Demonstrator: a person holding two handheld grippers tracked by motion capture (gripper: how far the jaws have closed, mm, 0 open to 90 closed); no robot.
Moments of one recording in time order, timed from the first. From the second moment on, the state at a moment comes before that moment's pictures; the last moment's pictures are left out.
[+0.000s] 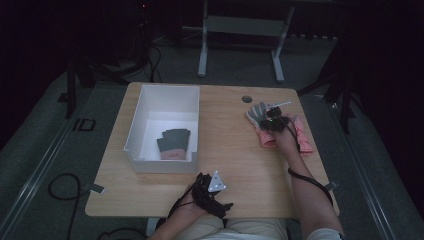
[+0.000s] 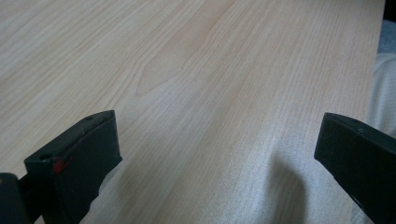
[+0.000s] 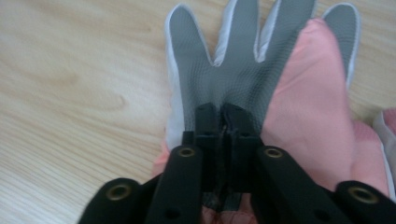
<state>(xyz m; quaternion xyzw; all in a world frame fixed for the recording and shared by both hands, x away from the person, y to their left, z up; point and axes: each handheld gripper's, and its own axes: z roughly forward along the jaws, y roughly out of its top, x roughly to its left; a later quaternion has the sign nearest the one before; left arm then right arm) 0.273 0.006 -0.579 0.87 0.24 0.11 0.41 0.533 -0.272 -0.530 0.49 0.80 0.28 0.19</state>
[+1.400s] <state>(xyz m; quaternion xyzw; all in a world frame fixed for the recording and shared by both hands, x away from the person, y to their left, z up) 0.266 0.009 -0.575 0.85 0.23 0.14 0.45 0.375 -0.216 -0.512 0.57 0.72 0.34 0.20</state>
